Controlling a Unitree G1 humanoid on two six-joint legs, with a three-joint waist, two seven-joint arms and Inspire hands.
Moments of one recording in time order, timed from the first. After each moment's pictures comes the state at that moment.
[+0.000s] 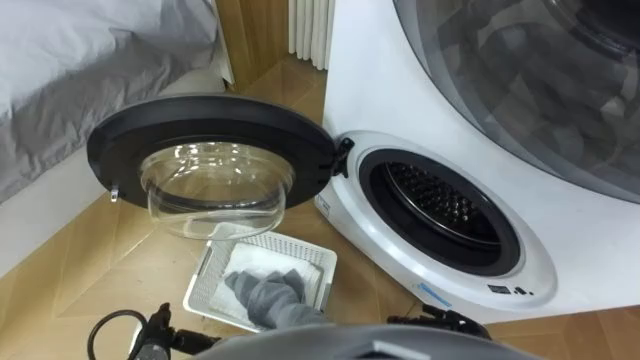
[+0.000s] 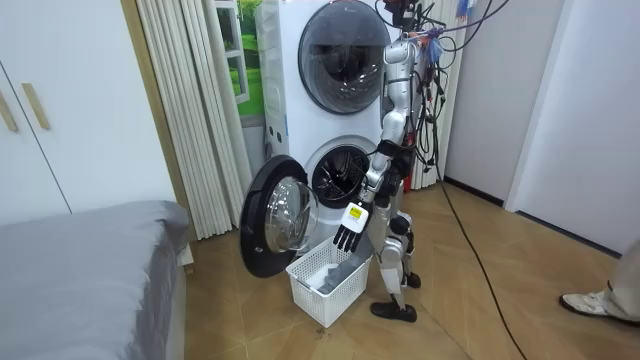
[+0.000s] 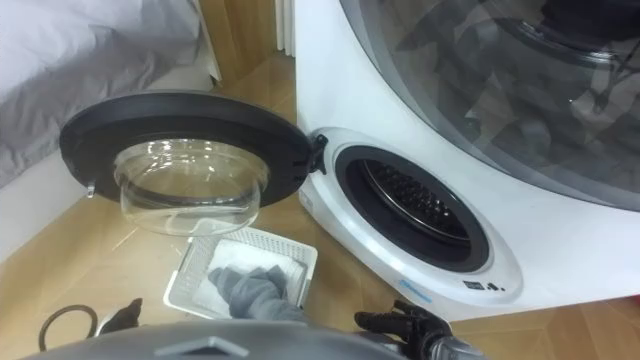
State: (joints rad) left arm 0.17 0.19 0.05 1.10 0.15 0.00 0.10; right arm 0.04 -0.20 0.13 1.33 0.36 0.00 0.23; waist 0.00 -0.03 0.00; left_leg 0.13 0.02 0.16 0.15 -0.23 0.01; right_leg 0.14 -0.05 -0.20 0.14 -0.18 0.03
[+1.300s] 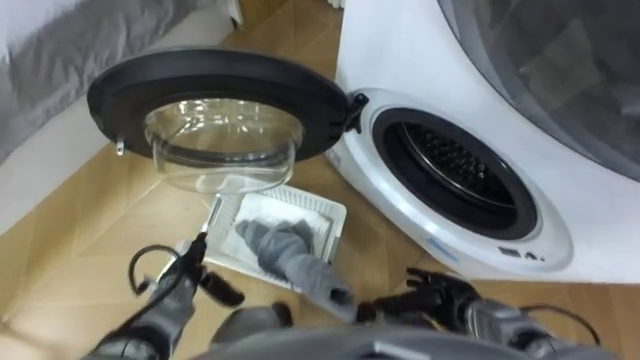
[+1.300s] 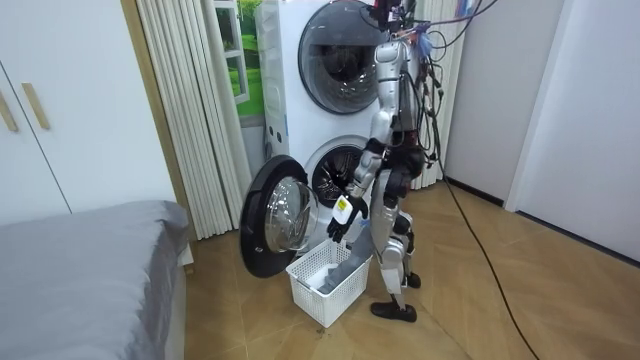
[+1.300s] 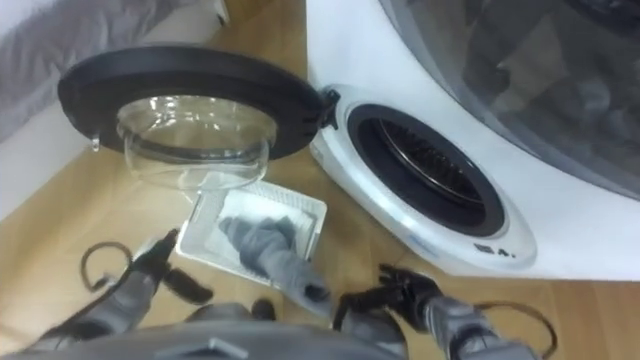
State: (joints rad) left arm -0.13 0.17 -0.14 1.20 0.47 -0.07 0.10; right arm -0.15 -0.21 0.23 1.34 0.19 -0.06 0.27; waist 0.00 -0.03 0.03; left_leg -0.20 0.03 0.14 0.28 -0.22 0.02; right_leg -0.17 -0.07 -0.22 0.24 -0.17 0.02
